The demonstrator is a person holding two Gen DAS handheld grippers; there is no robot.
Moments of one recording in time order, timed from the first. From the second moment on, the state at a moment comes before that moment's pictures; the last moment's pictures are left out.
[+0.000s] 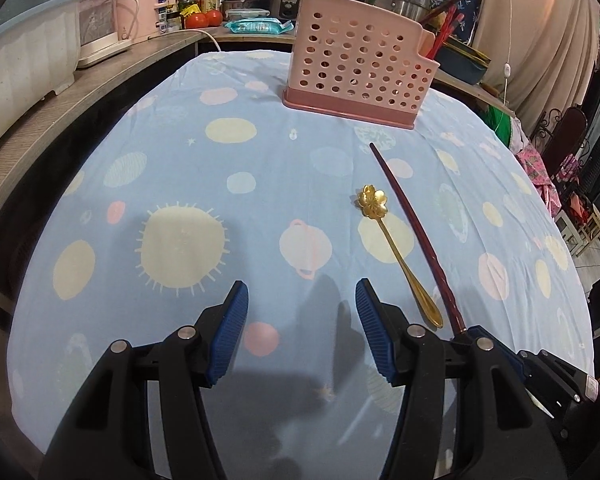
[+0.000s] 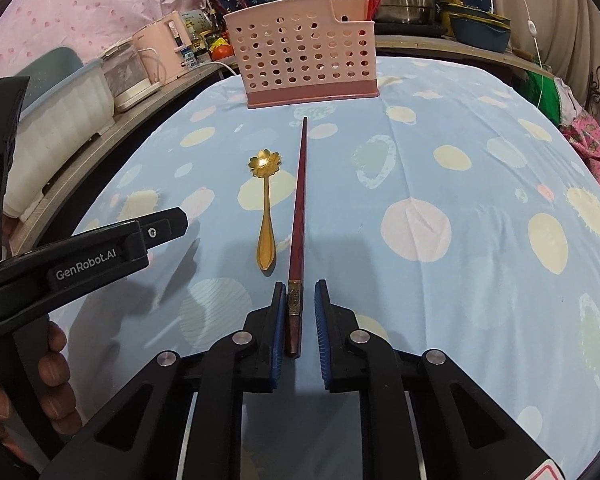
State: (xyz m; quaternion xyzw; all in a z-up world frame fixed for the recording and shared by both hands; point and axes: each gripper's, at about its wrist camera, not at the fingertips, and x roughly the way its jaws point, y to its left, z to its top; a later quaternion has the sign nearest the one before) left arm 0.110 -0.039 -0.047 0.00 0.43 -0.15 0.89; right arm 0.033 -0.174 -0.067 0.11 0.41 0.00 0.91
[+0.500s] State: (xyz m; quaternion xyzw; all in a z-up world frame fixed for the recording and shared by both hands) left arm 0.108 -0.056 -0.050 0.00 0.45 -0.16 0.88; right arm 0.028 -0.202 -0.066 0.14 0.40 -0.03 0.91
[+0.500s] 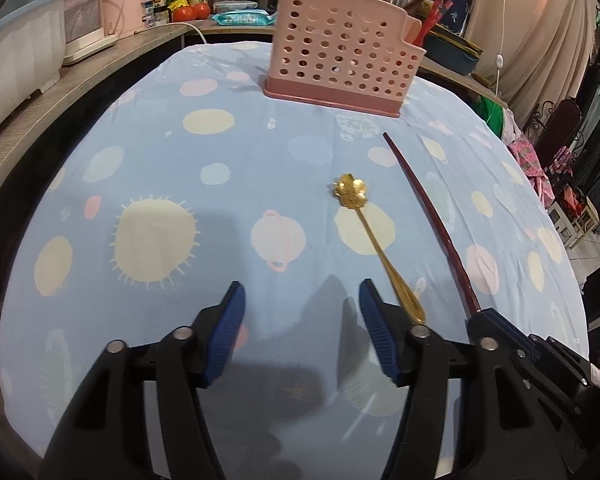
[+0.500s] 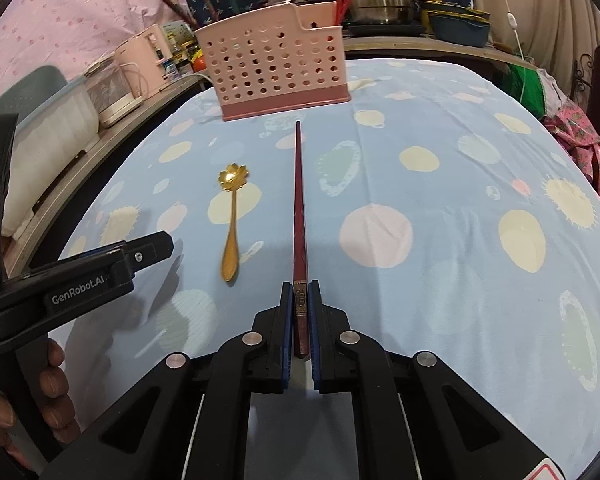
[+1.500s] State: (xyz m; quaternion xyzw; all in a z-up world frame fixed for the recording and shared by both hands) left arm 0.096 -0.075 -0.055 0.02 0.43 -0.20 0.88; right arm 0.017 -0.219 -0.065 0.17 0.39 -0.04 0.90
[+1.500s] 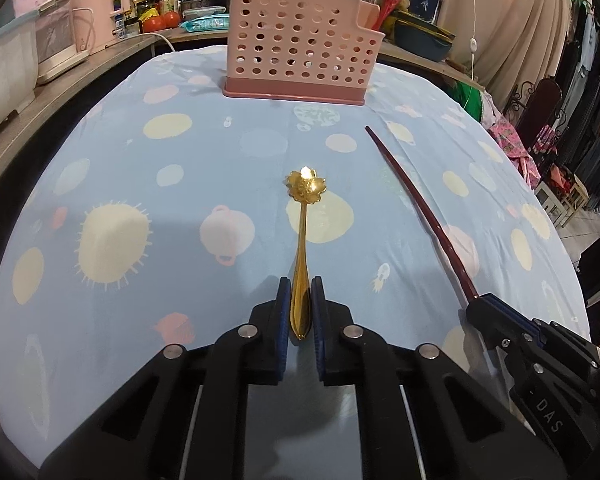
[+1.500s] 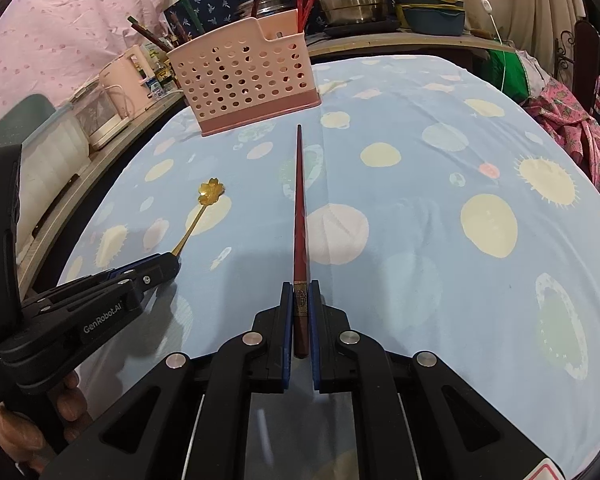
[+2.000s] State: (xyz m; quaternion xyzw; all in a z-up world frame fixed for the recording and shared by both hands) left arm 0.093 -0.057 -0.004 0.00 0.40 -0.21 0.89; right arm 0.005 -0.218 -0.023 0.18 0.35 -0.02 0.92
